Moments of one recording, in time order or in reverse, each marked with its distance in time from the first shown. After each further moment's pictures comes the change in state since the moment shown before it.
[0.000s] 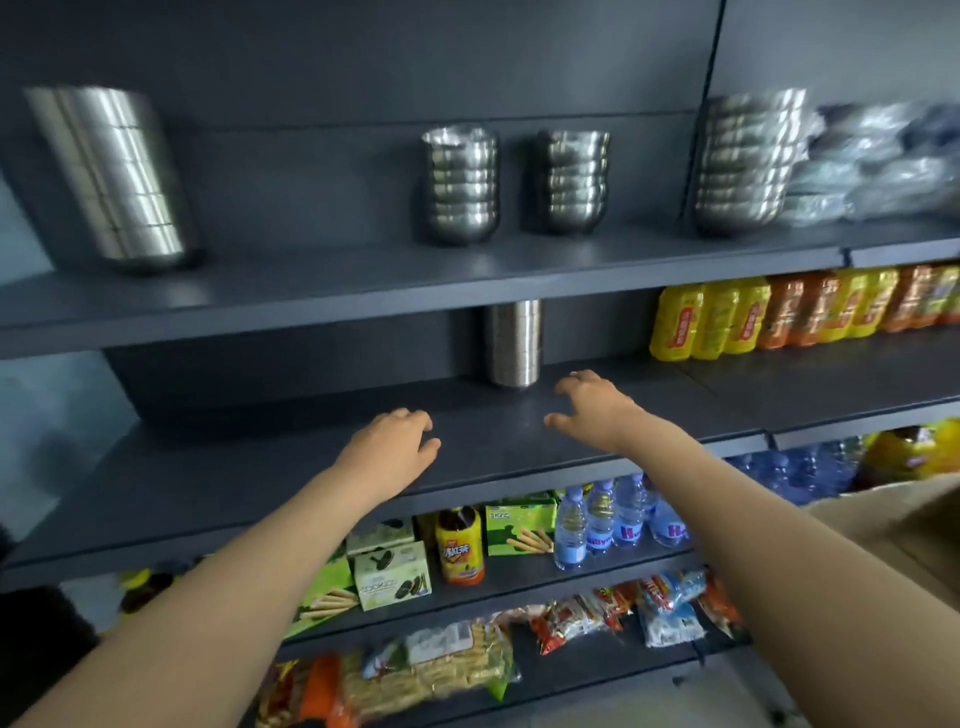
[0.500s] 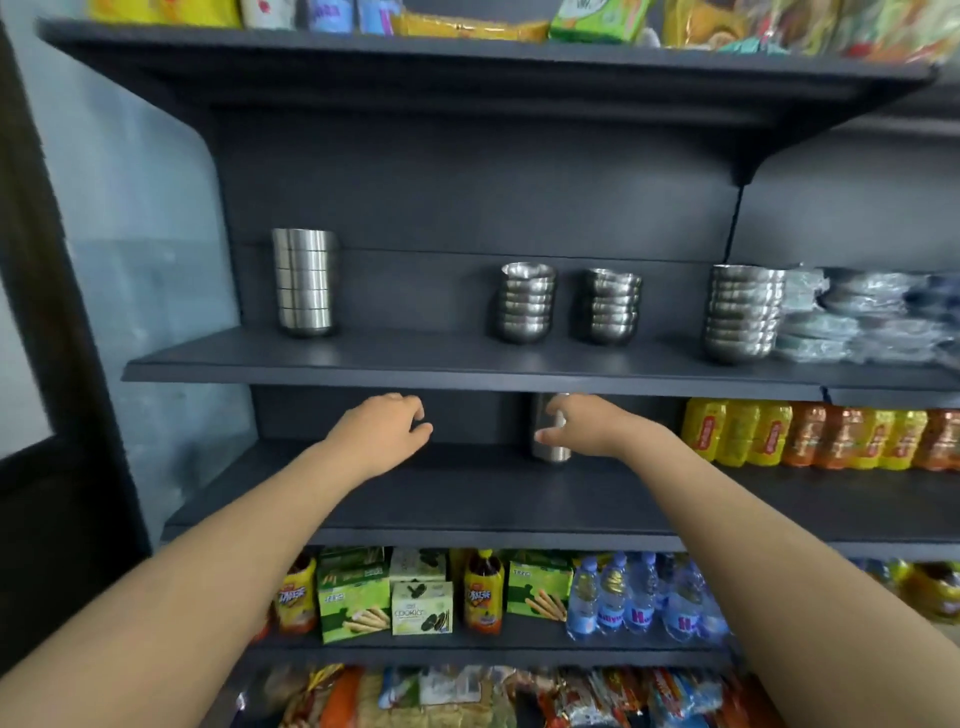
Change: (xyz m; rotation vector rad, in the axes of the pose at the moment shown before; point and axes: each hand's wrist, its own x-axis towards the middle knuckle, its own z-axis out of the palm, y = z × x) left_hand -0.136 0.025 -0.155 0.022 0.204 -0.127; right_hand -0.118 -0.087 -0.128 -0.051 -0.061 -0.199
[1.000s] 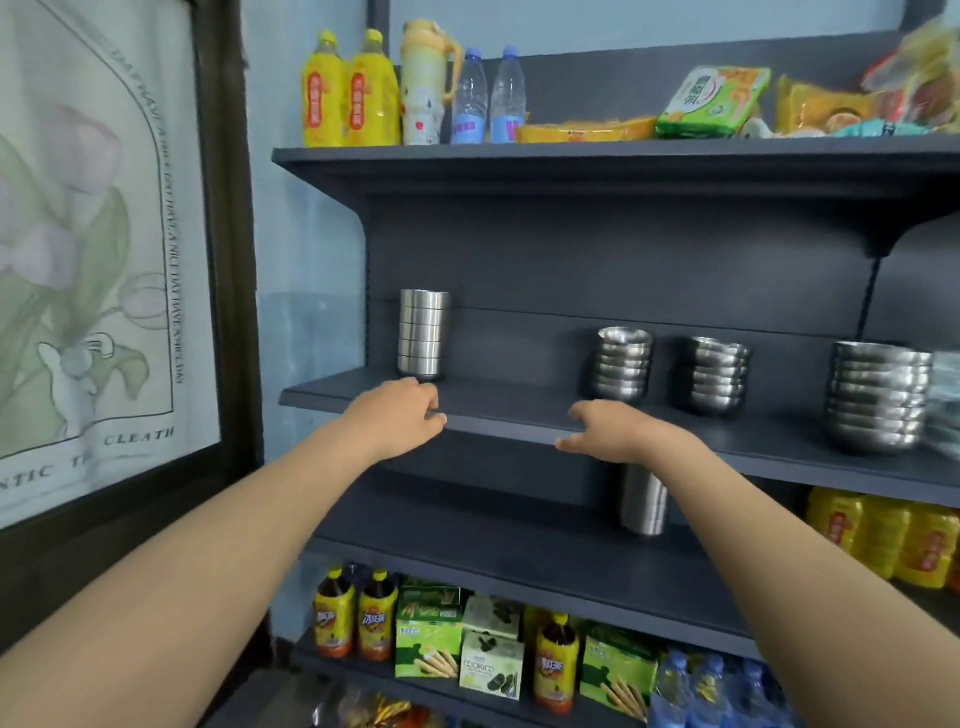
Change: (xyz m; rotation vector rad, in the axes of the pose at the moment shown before) left_hand -0.052 -0.021 -0.097 0.146 0.124 -0.182; right_hand -0.004 -0.071 -0.048 -0.073 0.074 -0.267
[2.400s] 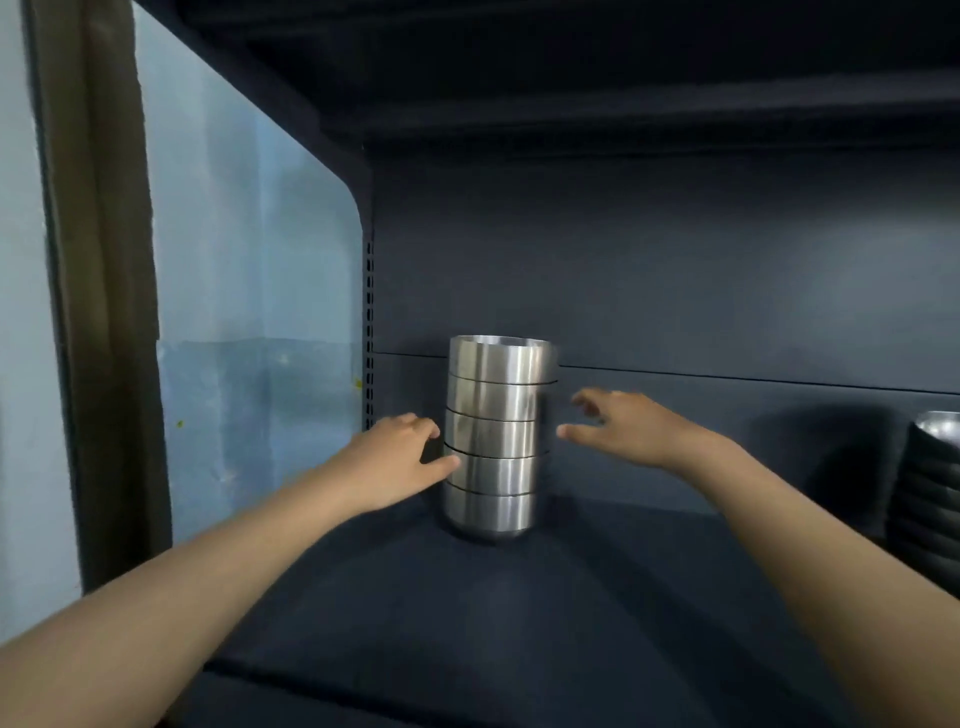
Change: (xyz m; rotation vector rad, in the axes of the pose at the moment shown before) left_hand 0.435 -0.298 0.149 -0.065 -0.017 0.064; right_hand 0.528 -0.065 0.031 0.119 0.163 -0.036
